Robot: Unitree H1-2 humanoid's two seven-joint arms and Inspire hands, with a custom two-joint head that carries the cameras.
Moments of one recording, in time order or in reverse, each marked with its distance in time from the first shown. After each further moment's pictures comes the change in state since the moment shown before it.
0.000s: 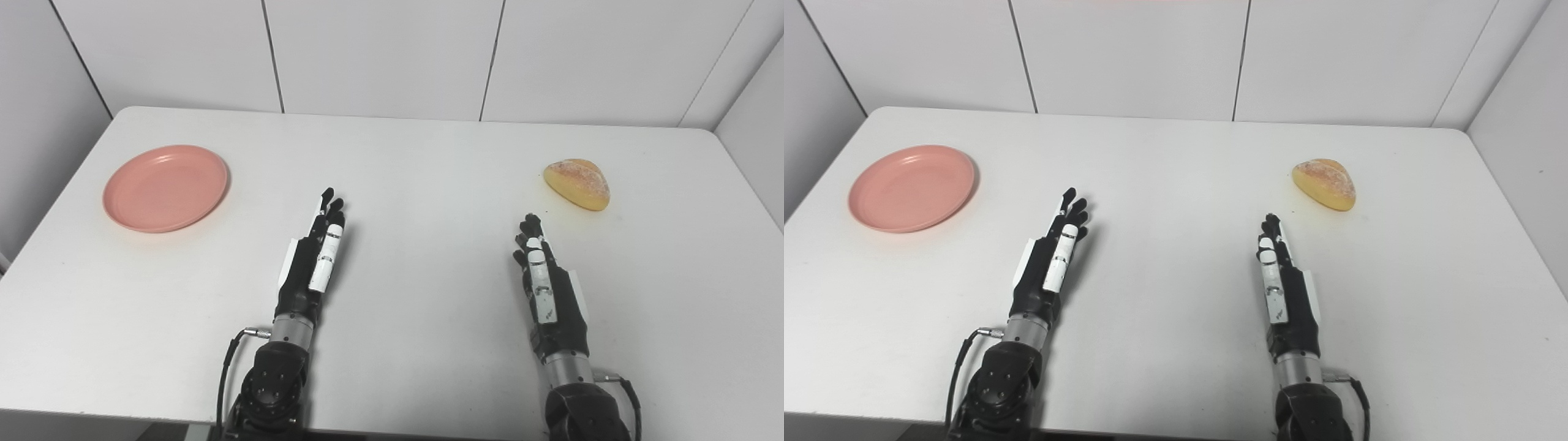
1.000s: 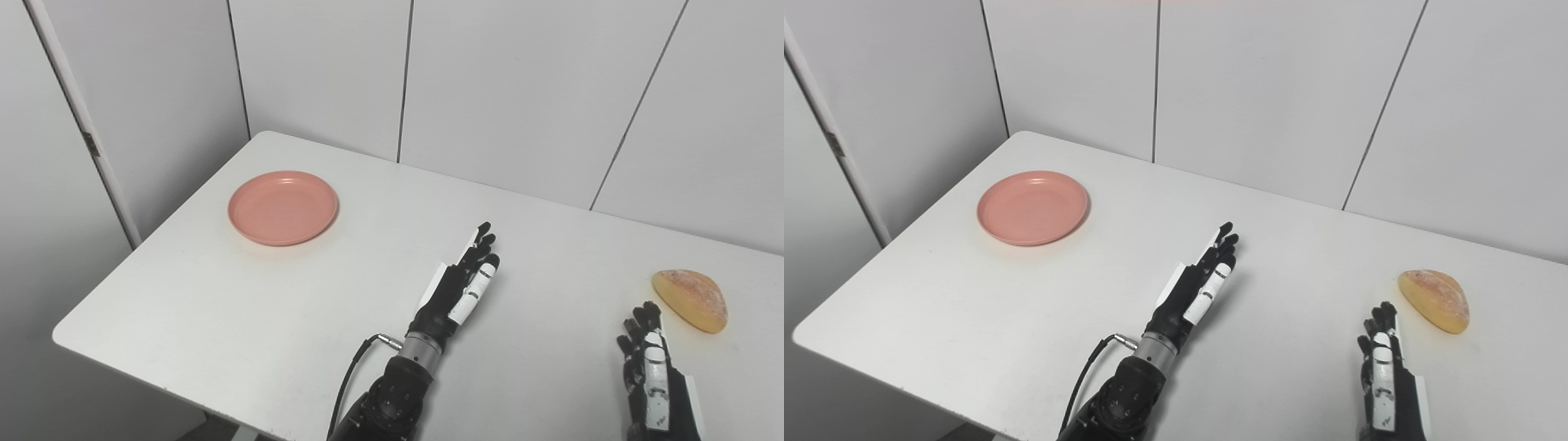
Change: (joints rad) left arm -0.163 -0.080 -0.043 0.290 0.084 -0.245 0.087; right arm -0.060 -0.087 -0.042 0.097 0.121 -0.106 0.086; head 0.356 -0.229
